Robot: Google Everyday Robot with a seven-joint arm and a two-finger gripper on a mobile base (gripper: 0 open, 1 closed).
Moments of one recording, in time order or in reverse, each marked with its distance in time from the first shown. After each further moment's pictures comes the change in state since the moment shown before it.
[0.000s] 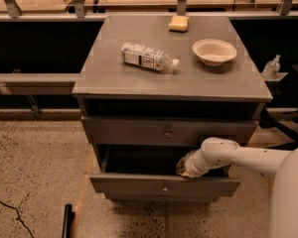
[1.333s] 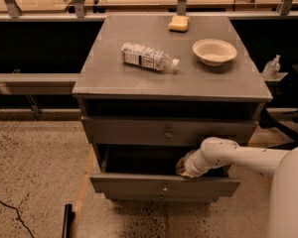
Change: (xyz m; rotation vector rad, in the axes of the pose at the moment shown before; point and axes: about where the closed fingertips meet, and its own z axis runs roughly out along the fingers) arm -0.001 -0.002 0.001 -0.001 0.000 0.000
